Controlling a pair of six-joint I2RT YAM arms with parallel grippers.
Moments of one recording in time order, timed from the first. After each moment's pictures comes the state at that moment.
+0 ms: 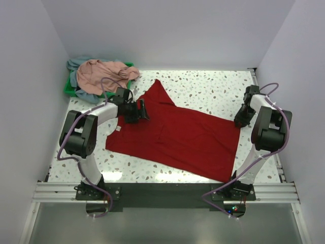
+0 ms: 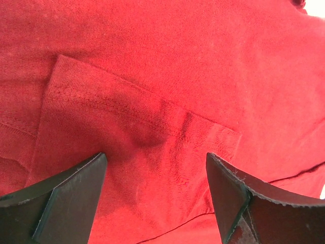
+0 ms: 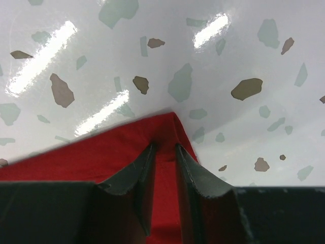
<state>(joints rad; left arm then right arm) -0.26 1.83 1.10 -0.27 0.33 -0.45 -0.24 1.92 1.30 -0.75 0.13 0.42</state>
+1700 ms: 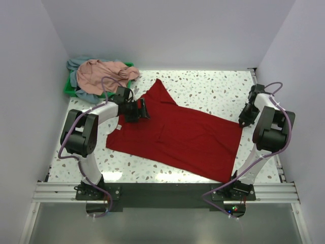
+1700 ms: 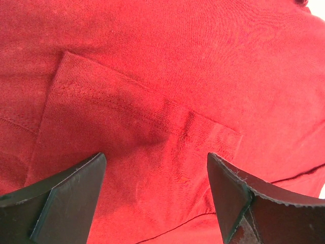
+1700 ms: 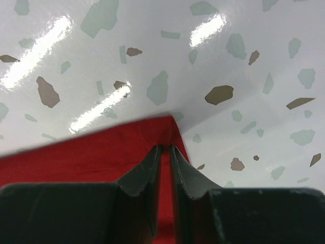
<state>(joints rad) -0.26 1.85 1.13 -0.28 0.33 -0.44 -0.29 1.92 1.34 -0.80 0.12 0.35</state>
